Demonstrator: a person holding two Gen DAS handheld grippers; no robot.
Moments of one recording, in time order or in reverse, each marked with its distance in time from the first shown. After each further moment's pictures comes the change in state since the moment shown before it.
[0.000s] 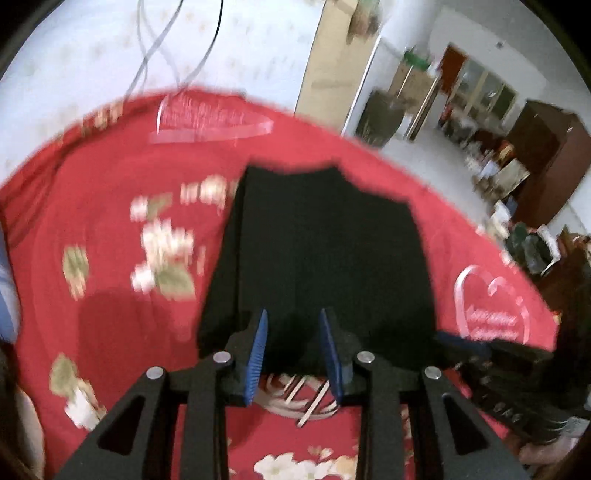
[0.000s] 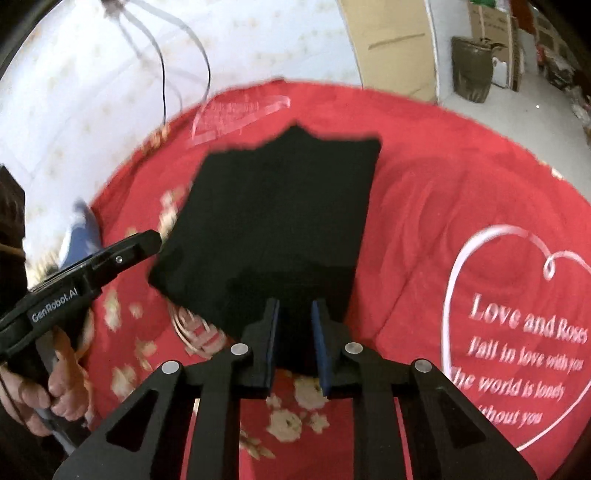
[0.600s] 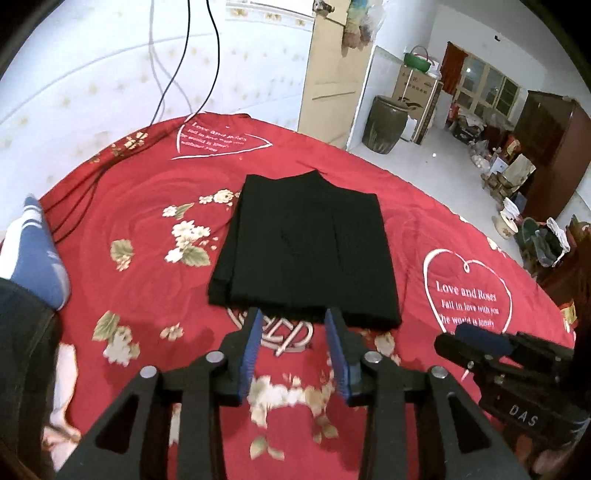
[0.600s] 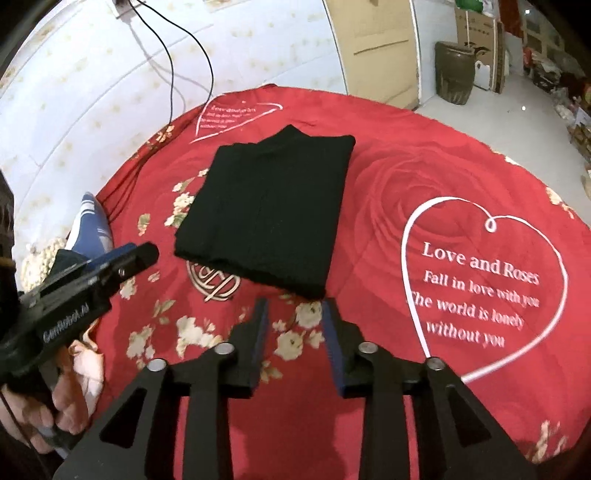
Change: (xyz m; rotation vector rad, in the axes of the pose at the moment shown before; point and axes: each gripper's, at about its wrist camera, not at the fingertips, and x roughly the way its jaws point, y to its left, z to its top) left arm -0.091 -0.043 -0.032 0.042 -0.076 0.080; right arm -0.078 0.014 -0.033 0.024 -0.034 -0.051
